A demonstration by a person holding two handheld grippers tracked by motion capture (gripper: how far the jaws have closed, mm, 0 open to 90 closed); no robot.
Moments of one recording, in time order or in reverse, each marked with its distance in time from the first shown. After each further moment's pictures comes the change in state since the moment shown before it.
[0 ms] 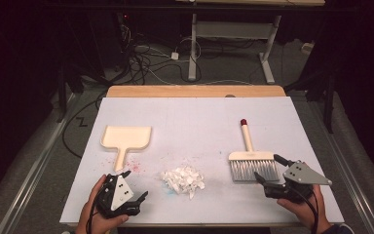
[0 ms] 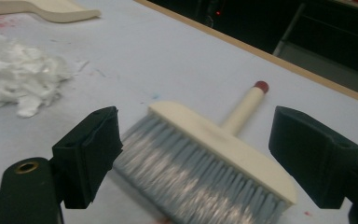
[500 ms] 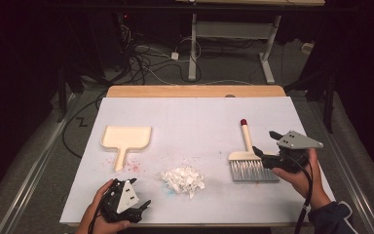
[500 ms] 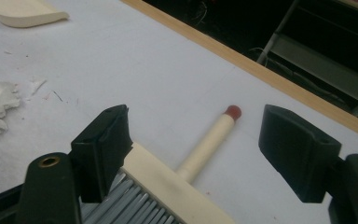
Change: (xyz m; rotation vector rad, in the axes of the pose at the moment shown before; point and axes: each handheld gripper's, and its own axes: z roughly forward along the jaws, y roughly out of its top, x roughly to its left) left arm -0.010 -0.001 0.007 0.100 -0.108 0.072; right arm -0.039 0.052 0.035 0.077 -0.028 -0.028
